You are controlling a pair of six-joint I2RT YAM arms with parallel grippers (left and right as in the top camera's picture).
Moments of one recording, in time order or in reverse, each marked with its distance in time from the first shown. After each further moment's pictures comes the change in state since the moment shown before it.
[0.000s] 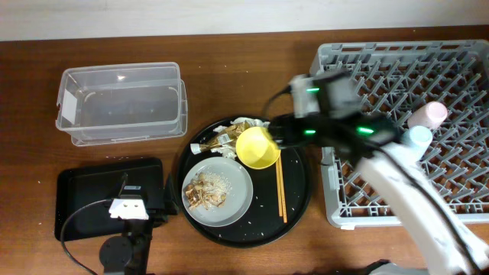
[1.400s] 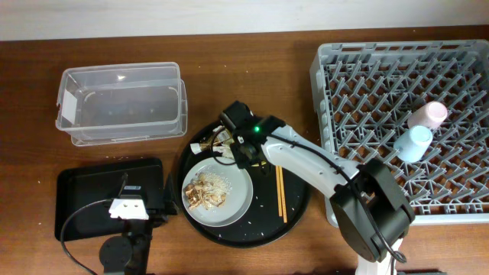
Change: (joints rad) left arm 0.000 0.000 0.000 0.000 0.000 0.000; right arm 0.287 0.532 0.101 0.030 0.327 0.122
